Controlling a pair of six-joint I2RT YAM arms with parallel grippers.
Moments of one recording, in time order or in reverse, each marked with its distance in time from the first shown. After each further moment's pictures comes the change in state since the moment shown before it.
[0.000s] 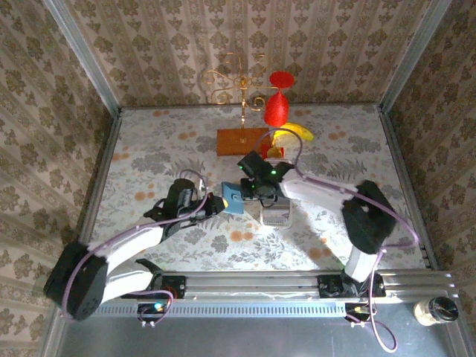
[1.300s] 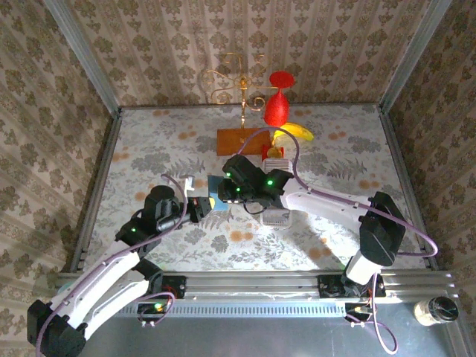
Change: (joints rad) left arm -0.014 -0.392 0.036 -0.292 -0.105 0.221; right arm 0.158 -0.054 0.084 0.066 0.021 0.155
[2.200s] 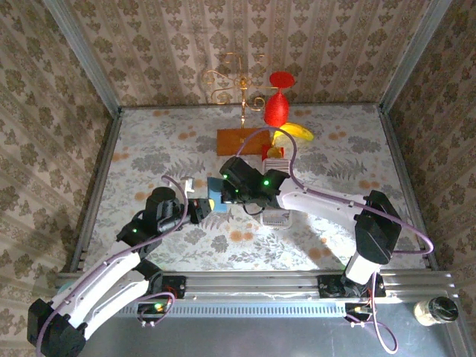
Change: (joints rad) left arm 0.000 0.001 -0.023 -0.006 -0.027 -0.008; right arm 0.005 0.026 0.006 -0.048 0.094 -0.002
